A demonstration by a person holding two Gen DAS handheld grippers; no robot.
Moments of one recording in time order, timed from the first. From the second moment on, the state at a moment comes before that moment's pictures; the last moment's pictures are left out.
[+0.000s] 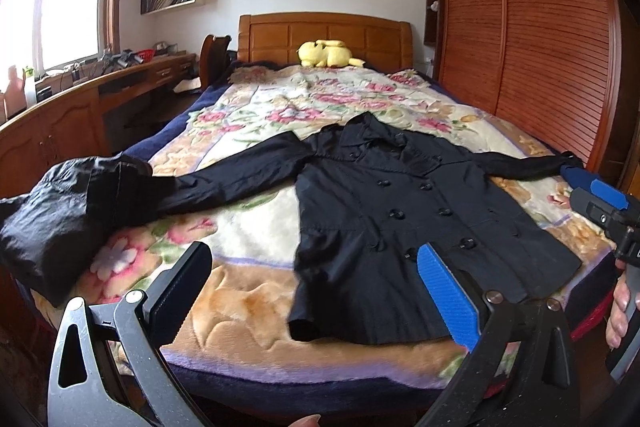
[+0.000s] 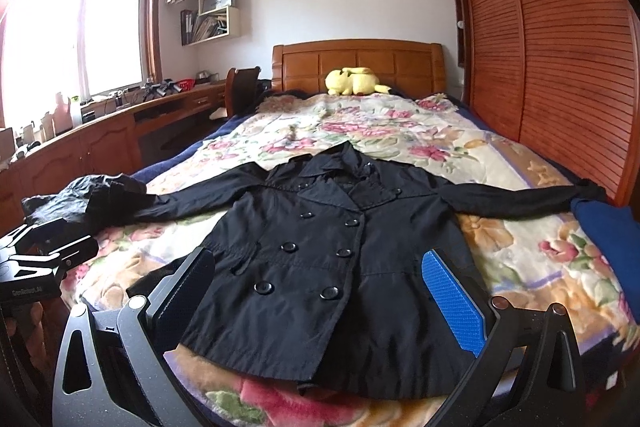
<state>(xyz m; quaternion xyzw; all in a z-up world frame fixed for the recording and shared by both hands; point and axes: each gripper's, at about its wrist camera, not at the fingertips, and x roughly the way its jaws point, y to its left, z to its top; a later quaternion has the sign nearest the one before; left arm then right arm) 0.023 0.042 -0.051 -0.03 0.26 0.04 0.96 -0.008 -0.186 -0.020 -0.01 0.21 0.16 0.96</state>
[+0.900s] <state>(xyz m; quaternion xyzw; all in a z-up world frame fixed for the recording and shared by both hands) 0.055 0.188 -0.119 -0.04 0.33 0.12 0.93 0.099 -0.125 -0.097 -0.10 0.31 0.20 0.92</state>
